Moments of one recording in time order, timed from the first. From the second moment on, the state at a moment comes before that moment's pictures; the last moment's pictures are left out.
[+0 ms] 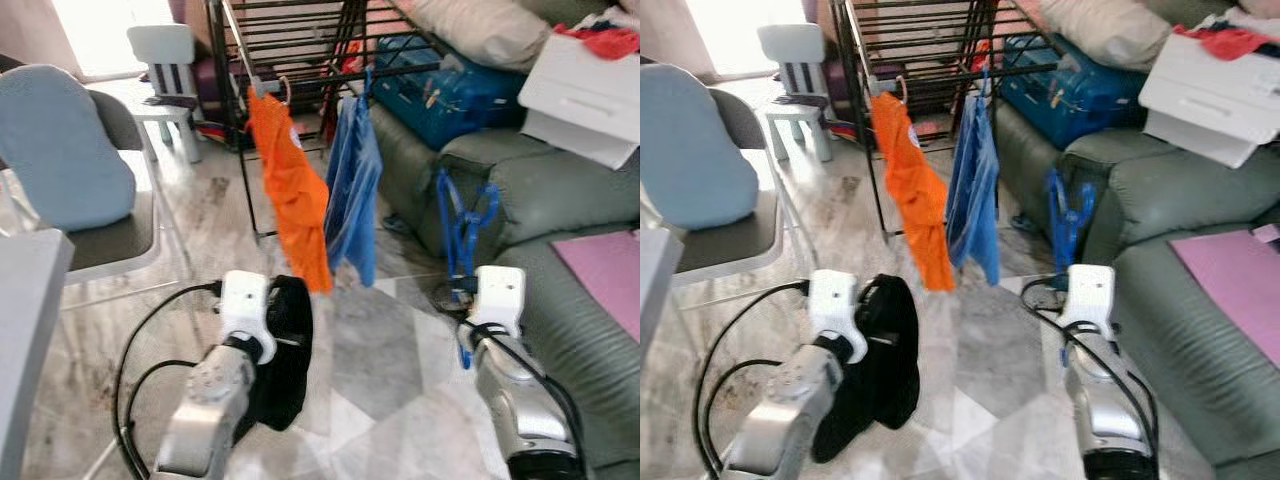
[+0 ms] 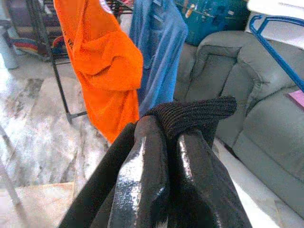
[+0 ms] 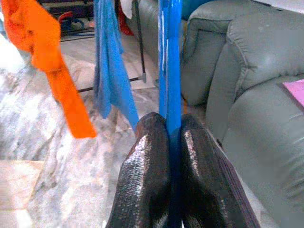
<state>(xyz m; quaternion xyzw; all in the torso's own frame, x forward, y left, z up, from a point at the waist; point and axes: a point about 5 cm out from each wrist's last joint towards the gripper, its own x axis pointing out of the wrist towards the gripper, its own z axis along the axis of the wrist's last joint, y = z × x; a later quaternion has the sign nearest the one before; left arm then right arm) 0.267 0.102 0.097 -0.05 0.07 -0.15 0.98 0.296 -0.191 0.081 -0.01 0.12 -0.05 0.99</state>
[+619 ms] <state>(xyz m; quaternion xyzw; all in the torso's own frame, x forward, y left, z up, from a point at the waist) 0.267 0.106 0.097 -0.05 0.07 -0.15 0.98 0.301 -0.183 0.086 -0.01 0.11 -0.03 0.99</state>
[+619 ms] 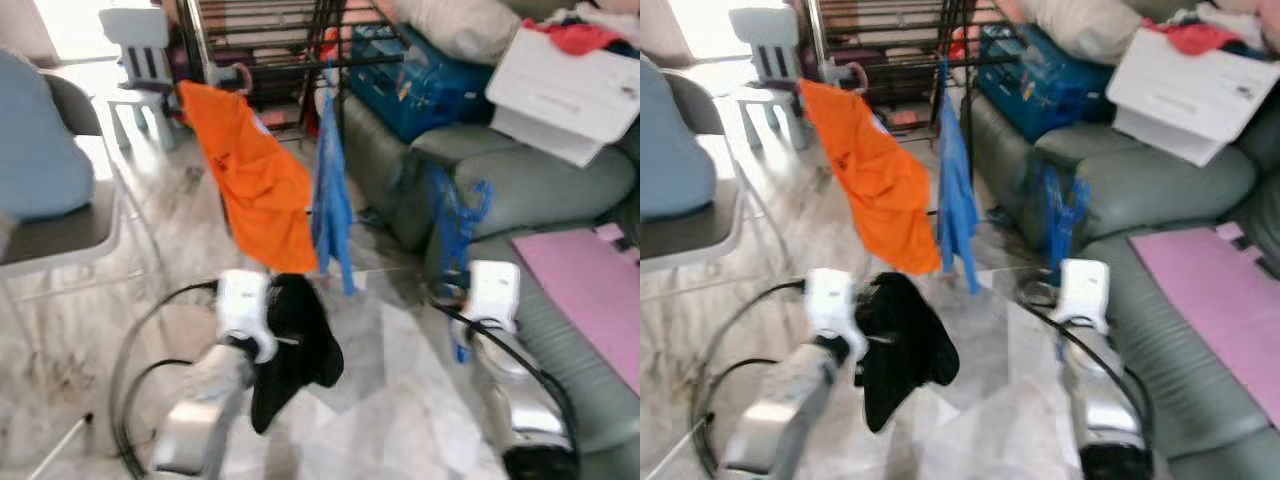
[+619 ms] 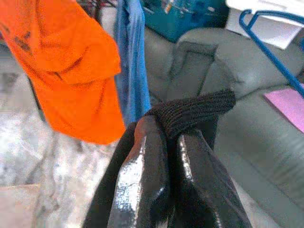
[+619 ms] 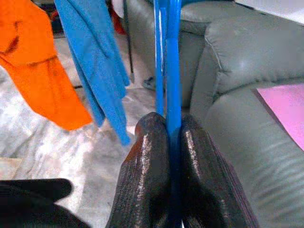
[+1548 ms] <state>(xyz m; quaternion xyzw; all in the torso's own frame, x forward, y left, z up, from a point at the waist) 0.269 0.099 0.096 -0.06 0.09 -0.14 0.98 0.299 -0.187 0.081 -0.01 0.12 -0.04 0.99</state>
